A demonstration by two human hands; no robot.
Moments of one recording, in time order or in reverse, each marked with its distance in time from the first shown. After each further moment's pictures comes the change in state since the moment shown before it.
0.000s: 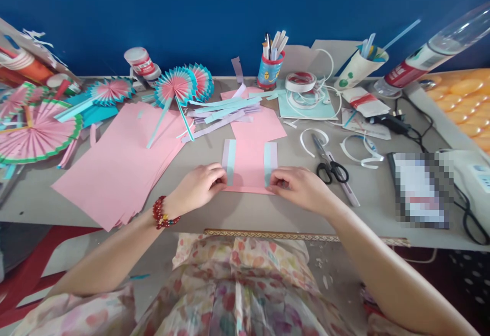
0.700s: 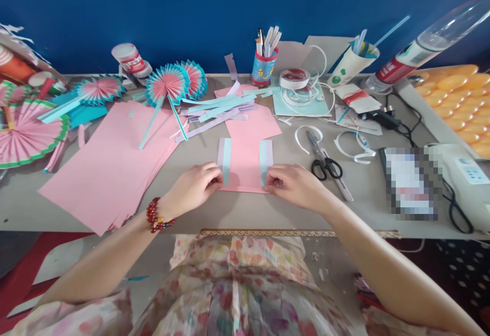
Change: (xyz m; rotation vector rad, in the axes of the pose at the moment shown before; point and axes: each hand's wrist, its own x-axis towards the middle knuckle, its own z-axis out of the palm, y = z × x) left_hand 0.000 0.000 -0.001 -0.003 -0.007 0.000; right_hand 0.001 -0.002 -0.002 -0.052 -0.037 0.000
